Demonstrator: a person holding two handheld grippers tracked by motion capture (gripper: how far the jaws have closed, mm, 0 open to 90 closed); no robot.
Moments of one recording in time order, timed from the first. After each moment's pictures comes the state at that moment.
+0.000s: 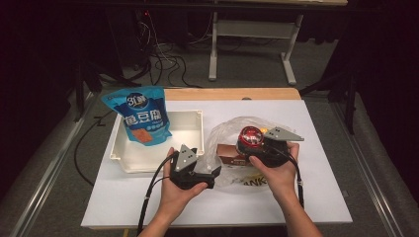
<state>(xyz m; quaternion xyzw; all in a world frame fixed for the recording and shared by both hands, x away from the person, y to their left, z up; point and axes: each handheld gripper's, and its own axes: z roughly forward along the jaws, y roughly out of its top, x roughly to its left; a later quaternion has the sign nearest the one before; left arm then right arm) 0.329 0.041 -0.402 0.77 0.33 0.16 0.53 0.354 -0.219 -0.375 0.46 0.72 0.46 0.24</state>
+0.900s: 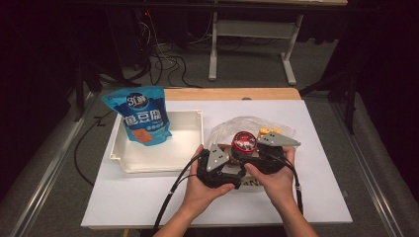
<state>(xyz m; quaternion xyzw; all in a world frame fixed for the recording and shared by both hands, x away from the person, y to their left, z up) 0.332 -0.018 -0.402 0.78 0.29 0.15 0.53 0.335 -0.202 -0.365 0.43 0.74 0.47 0.21</state>
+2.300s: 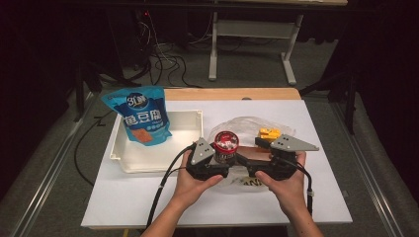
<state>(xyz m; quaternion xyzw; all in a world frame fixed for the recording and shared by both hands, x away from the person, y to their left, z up) 0.352 0.013 -0.401 0.76 0.28 0.16 0.57 0.310 -0.220 -0.343 0.40 0.73 0.52 0.19</state>
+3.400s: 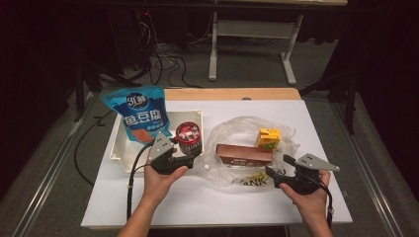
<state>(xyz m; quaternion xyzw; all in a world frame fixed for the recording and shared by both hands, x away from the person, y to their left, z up) 0.367 0.101 -0.403 0.71 0.32 0.19 0.59 0.294 -0.292 -0.411 0.47 0.72 0.45 0.23</state>
